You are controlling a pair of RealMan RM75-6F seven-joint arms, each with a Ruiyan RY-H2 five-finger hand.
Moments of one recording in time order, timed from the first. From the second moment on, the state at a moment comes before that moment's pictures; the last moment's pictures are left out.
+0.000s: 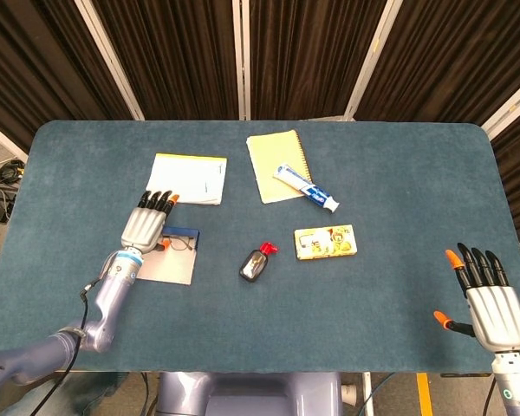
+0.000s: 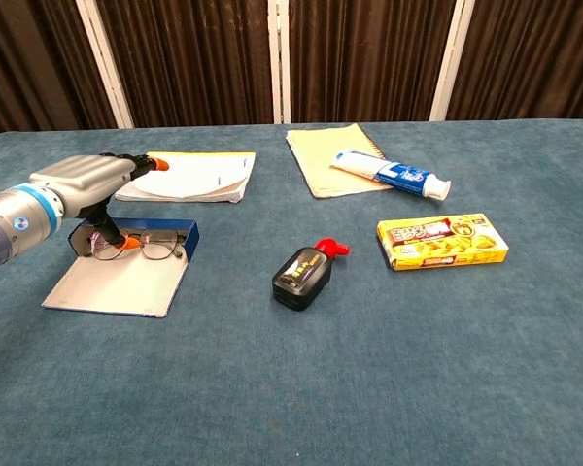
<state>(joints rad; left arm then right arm) -0.73 -1.76 -0.21 -1.00 1.11 0.90 0.35 0.09 -1.11 0.05 -1.62 -1.57 1.49 -0.19</state>
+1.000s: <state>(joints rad) -0.66 -1.63 -0.15 -1.15 1.21 0.98 0.24 0.08 -1.10 0.04 -1.63 -1.59 1.51 -0.18</state>
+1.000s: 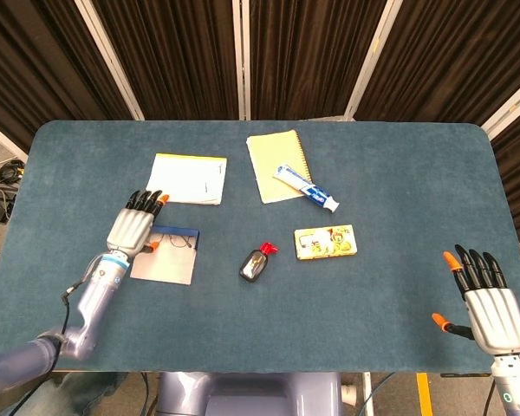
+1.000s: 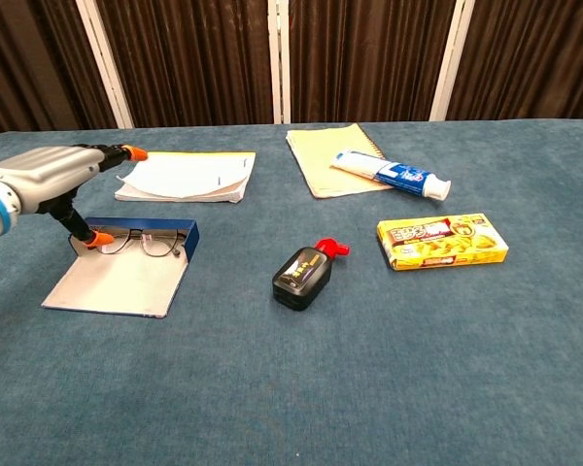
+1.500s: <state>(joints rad) -0.54 -1.52 0.00 -1.31 1.40 1.08 0.15 0.08 -1.09 0.03 -1.64 -1.60 1.52 -0.17</state>
